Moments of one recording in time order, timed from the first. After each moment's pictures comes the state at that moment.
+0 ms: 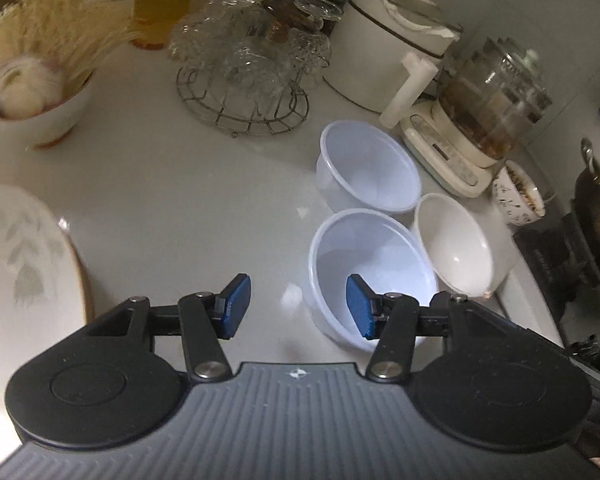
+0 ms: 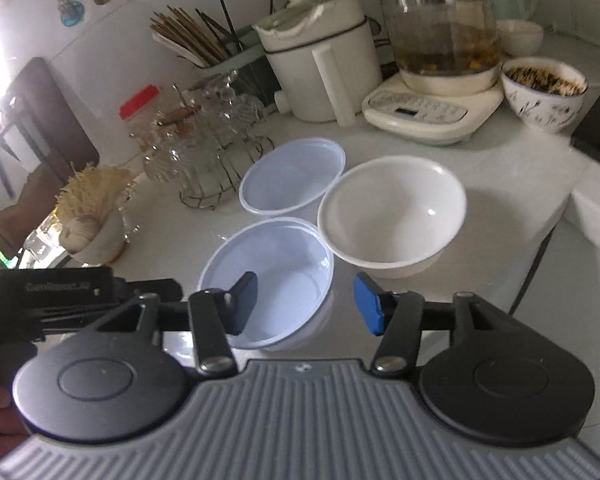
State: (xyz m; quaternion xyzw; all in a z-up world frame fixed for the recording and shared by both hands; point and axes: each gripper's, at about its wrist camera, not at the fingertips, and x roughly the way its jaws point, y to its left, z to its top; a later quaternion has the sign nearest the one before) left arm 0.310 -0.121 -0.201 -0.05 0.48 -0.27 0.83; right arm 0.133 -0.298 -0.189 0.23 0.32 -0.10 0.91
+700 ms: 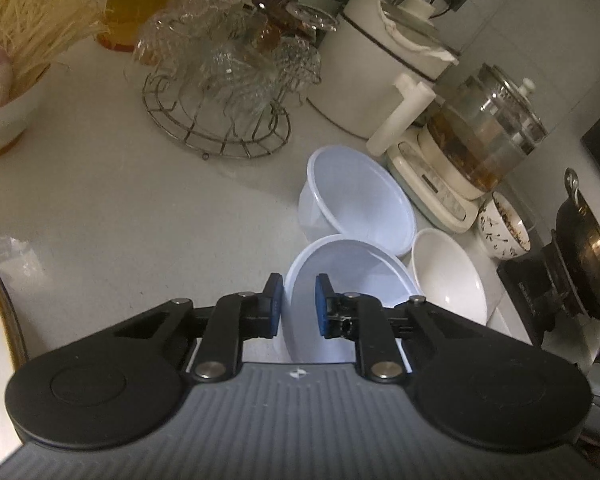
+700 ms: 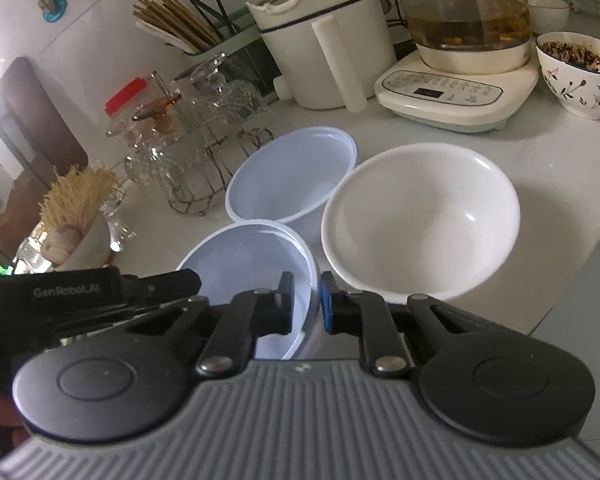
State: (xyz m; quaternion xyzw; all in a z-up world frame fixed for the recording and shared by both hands) left arm 0.343 -0.130 -0.228 -0.11 0.46 -0.31 0.83; right arm 0.177 -0.315 -0.211 0.25 0.32 -0.08 0.91
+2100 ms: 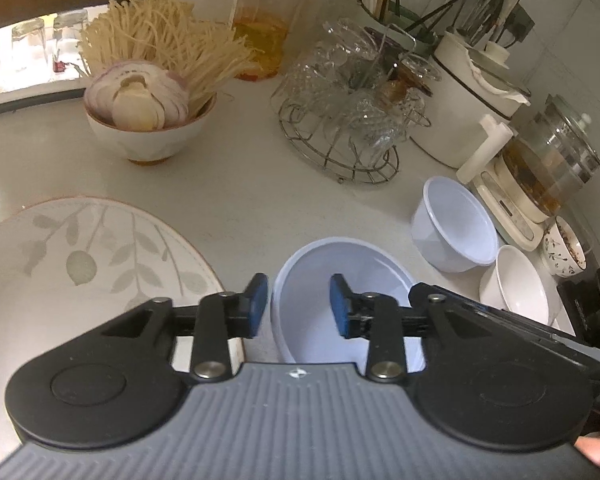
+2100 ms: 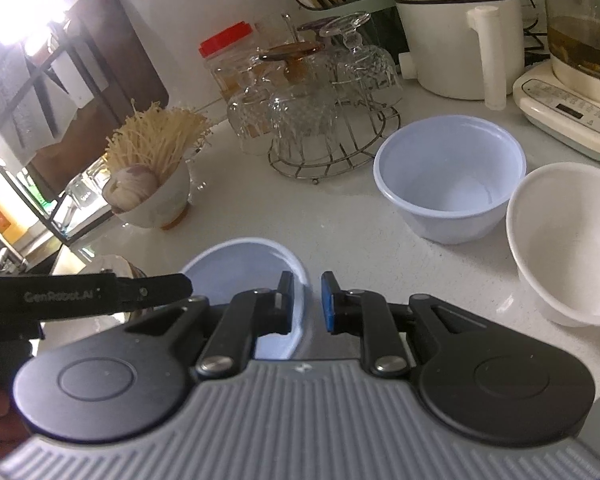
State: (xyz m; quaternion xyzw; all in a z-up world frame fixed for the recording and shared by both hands) left arm 0.331 -0.043 -0.207 -0.09 0.45 -0.20 0.87; right arm 0.221 -0.245 -0.202 0.19 0.35 0.02 0.92
